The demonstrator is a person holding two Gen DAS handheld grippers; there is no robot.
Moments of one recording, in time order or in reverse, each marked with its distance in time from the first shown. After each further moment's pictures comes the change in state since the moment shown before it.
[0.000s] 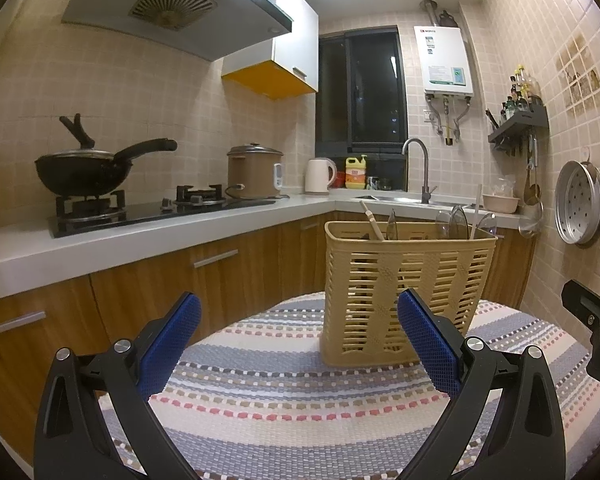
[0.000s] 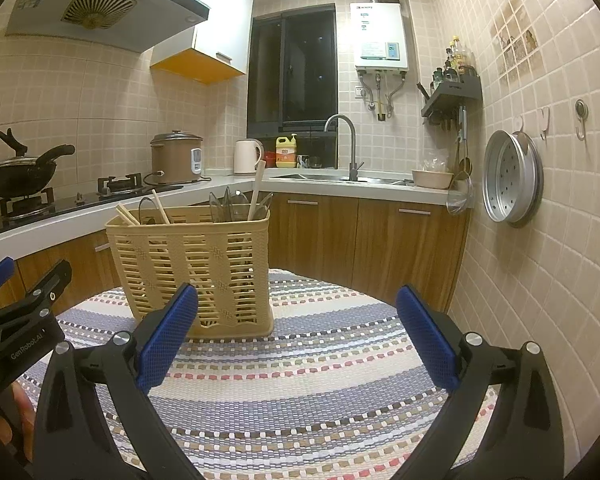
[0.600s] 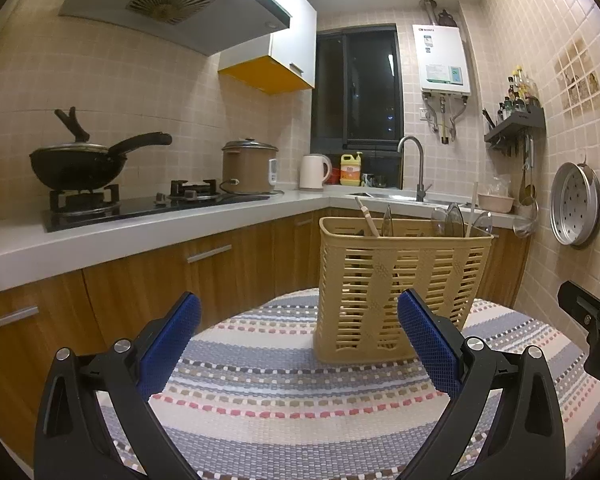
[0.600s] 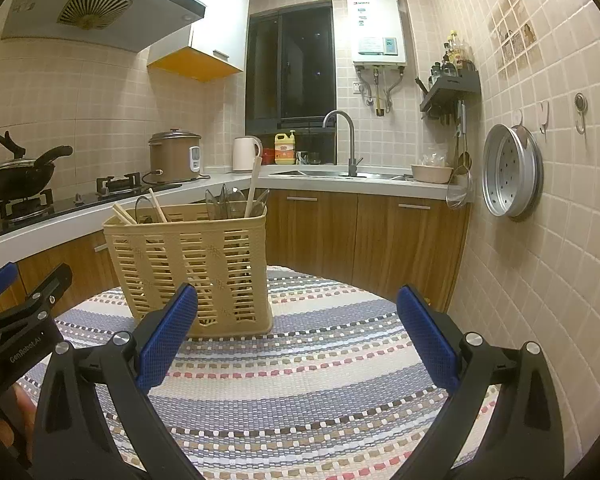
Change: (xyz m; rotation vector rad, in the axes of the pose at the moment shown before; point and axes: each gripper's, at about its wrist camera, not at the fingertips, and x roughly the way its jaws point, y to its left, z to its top) left arm 0.004 -0.001 -0.003 -0.010 0.013 -0.020; right arm 0.003 0.000 -0.001 0.014 0.016 -0.004
